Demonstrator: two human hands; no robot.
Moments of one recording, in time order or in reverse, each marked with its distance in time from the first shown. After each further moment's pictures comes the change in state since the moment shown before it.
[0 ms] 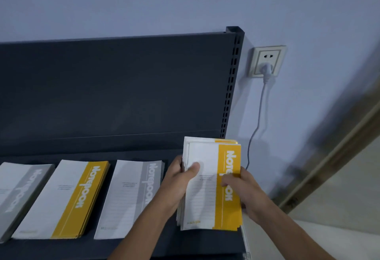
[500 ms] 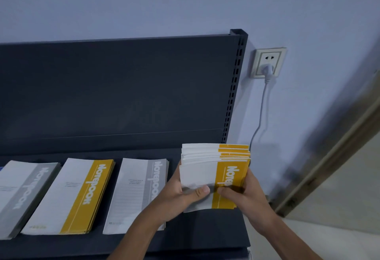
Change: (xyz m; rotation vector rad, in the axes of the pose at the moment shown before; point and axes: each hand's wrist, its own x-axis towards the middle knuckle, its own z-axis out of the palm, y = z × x) left_hand -0.039 -0.003 -0.028 0.360 -0.233 0.193; right_hand -0.033 0.018 0.009 -0.013 -0.020 -0.366
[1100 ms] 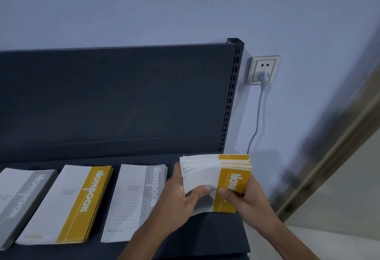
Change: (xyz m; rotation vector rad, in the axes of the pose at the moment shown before) left_hand -0.001 0.005 0.010 0.152 0.223 0.124; right_hand 0.001 0.006 -0.004 -0.138 0.026 -0.123
